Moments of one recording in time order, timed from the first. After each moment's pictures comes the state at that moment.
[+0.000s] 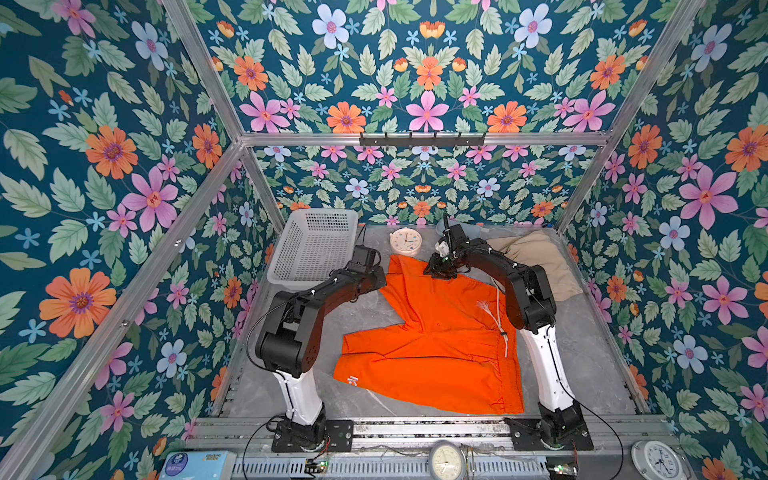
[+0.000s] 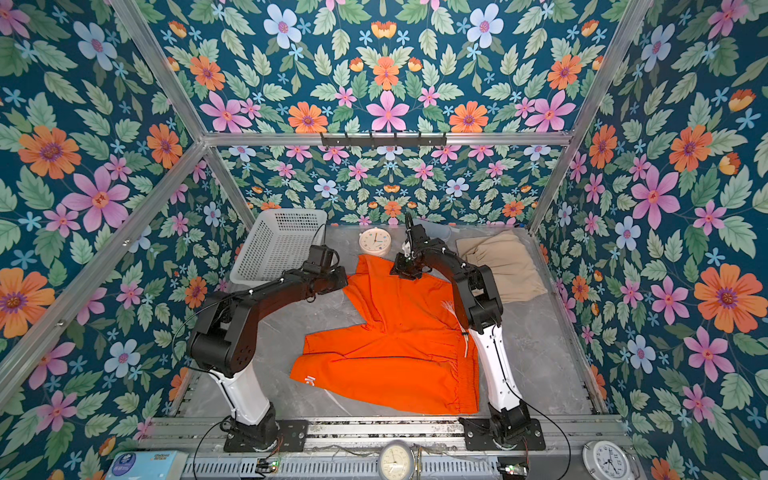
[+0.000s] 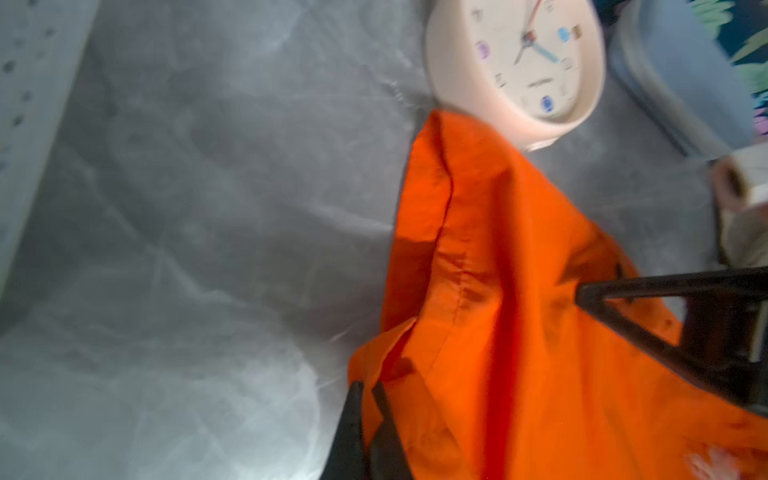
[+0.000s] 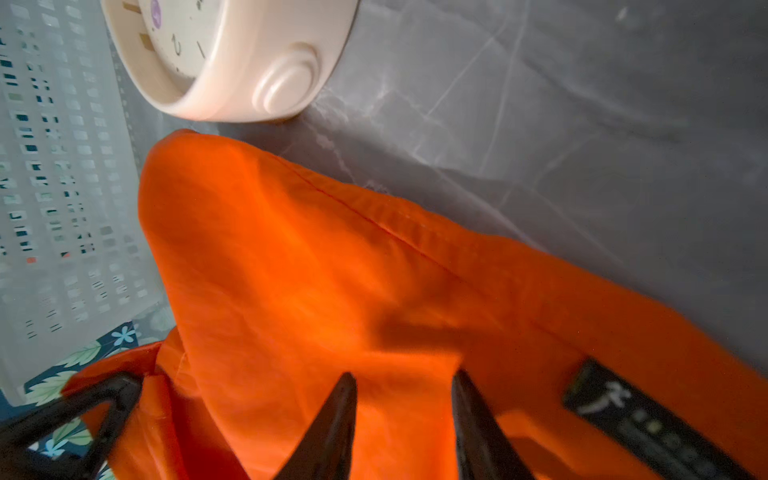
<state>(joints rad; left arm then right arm) -0.36 1.78 1.09 -0.21 0.00 -0.56 0.38 2.42 1.98 -0.66 -0.42 0.54</state>
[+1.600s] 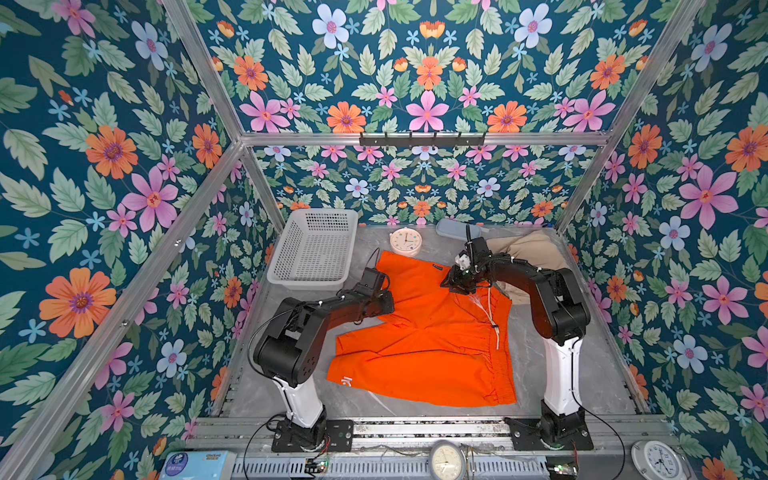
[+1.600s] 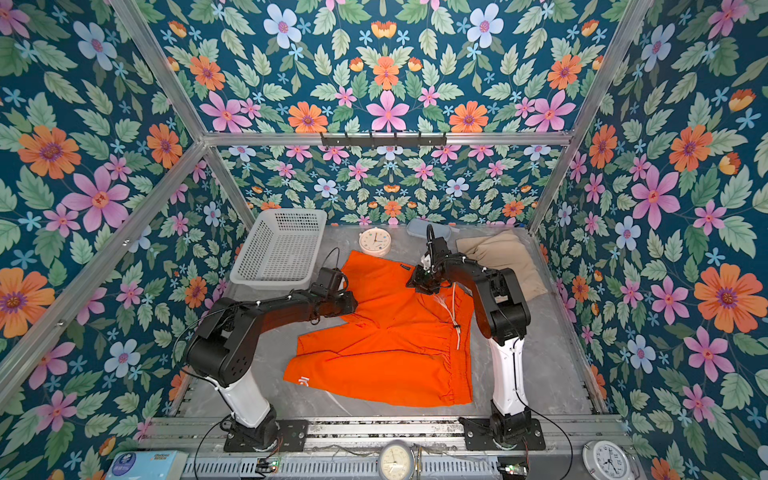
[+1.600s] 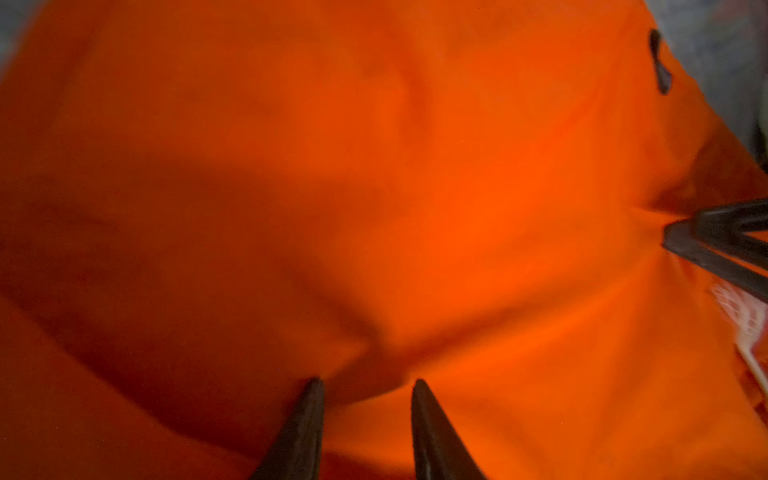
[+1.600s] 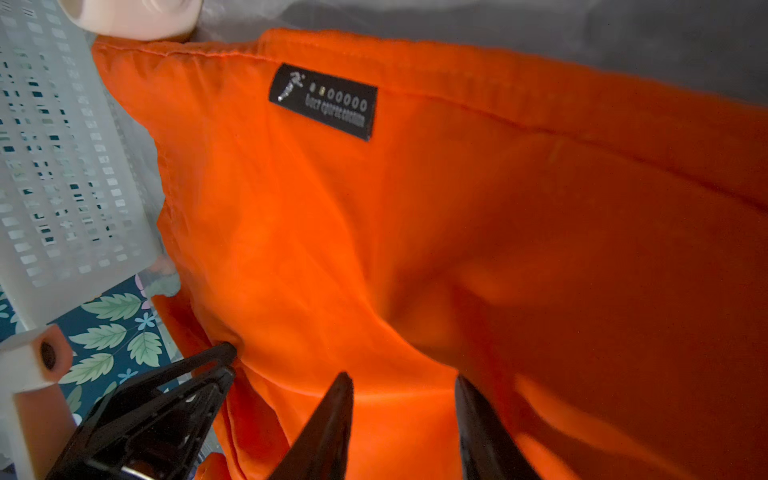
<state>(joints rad) -0.43 1.73 0.90 -0.17 0.05 -0.55 0.30 2.17 1.55 -0.49 -0.48 0.58</state>
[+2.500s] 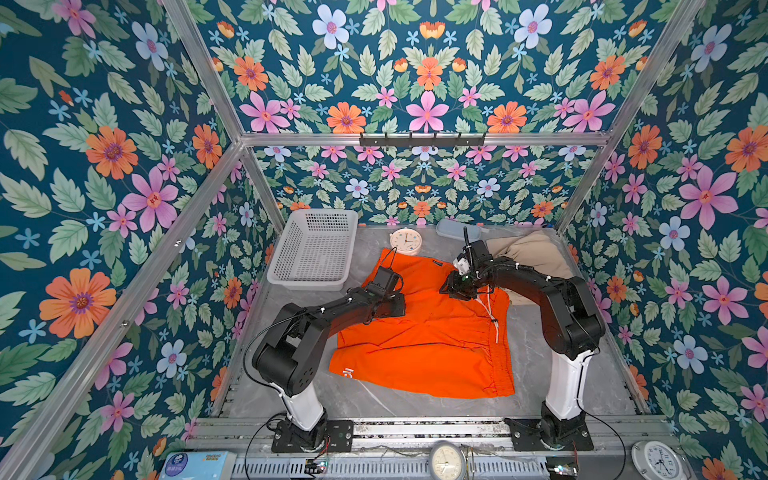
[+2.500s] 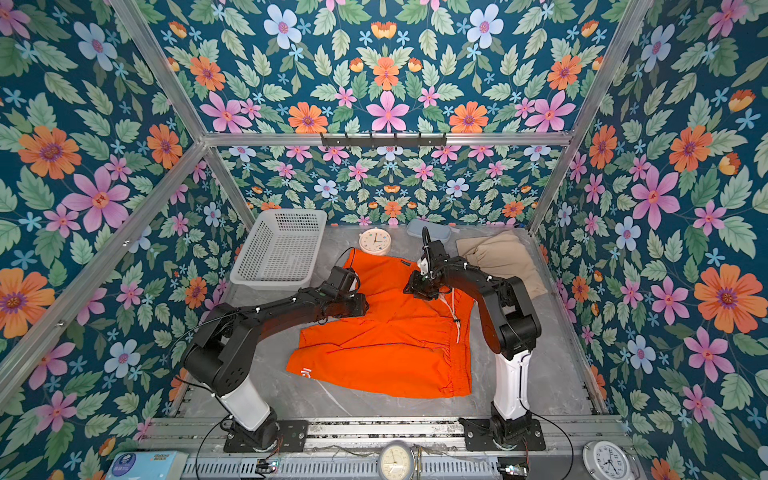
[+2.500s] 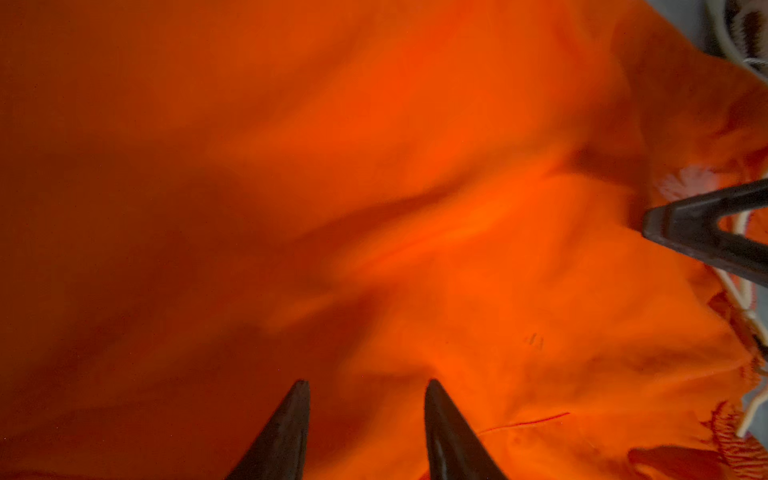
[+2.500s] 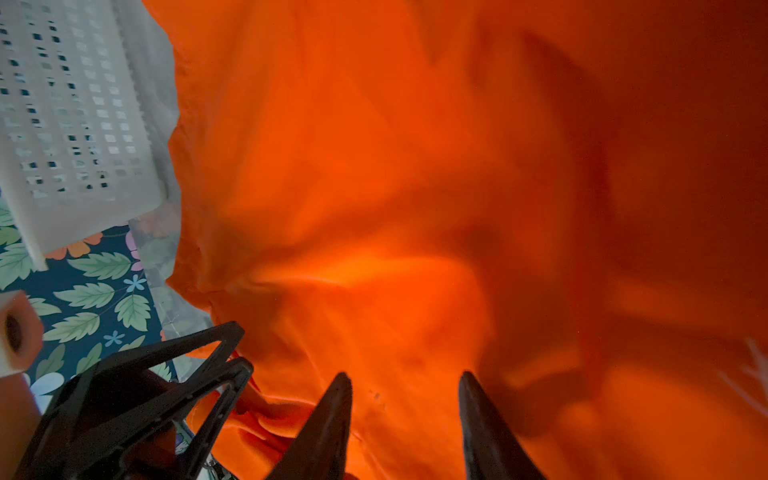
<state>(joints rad) -0.56 1.73 0.98 -0.25 0.06 -0.52 0.34 2.01 1.38 -0.50 -0.47 0.58</state>
